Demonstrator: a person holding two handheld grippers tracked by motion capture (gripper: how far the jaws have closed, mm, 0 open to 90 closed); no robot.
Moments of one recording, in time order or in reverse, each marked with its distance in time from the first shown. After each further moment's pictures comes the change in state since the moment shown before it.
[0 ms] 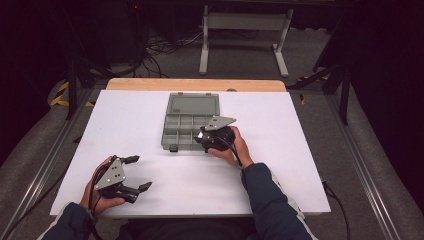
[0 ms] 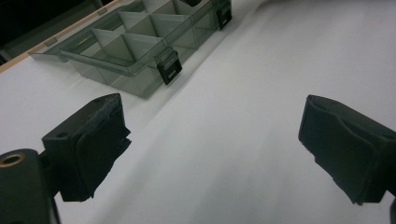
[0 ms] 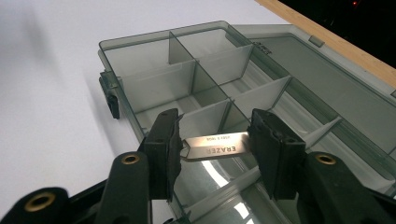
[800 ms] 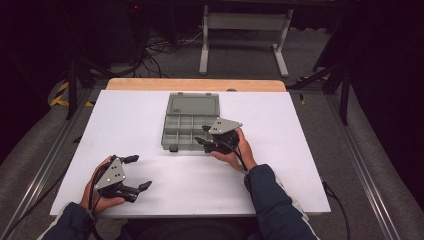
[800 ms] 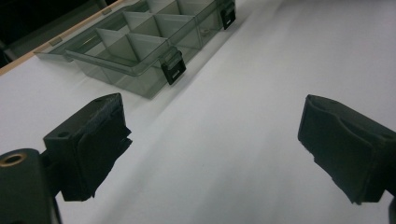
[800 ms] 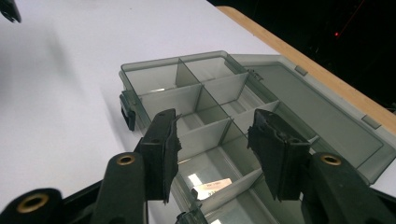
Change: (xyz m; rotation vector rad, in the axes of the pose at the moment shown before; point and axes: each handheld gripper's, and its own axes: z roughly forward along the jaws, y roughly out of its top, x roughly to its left) left arm 0.000 0.001 -0.001 0.004 0.017 -0.001; right arm 0.013 0.005 -0.026 -0.083 -0.032 -0.053
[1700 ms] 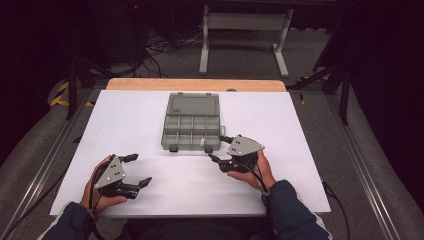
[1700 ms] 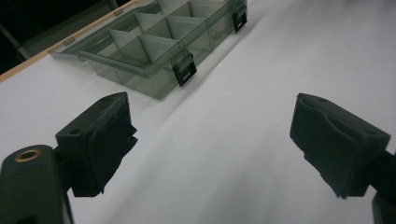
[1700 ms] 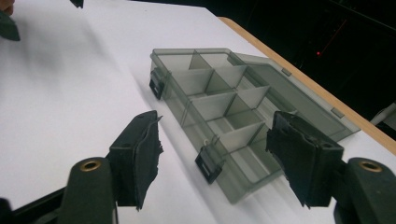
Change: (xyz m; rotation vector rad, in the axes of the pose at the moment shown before) left arm 0.001 0.002 0.001 -0.008 0.035 -0.009; right arm 0.028 -0.025 -0.067 -0.045 -0.046 -0.079
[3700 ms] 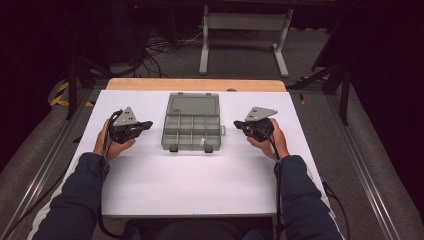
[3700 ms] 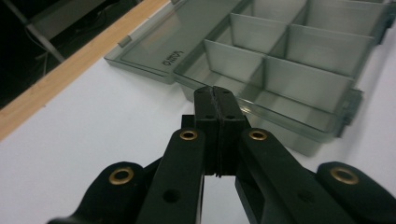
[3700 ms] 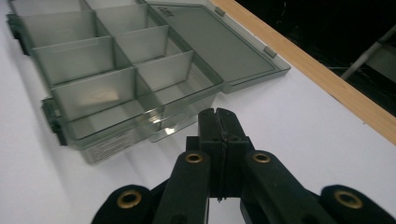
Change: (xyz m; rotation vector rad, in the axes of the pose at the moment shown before) left arm 0.129 0.050 0.077 0.142 0.020 -0.018; right arm -0.113 -0.022 0.018 0.180 -0.049 0.103
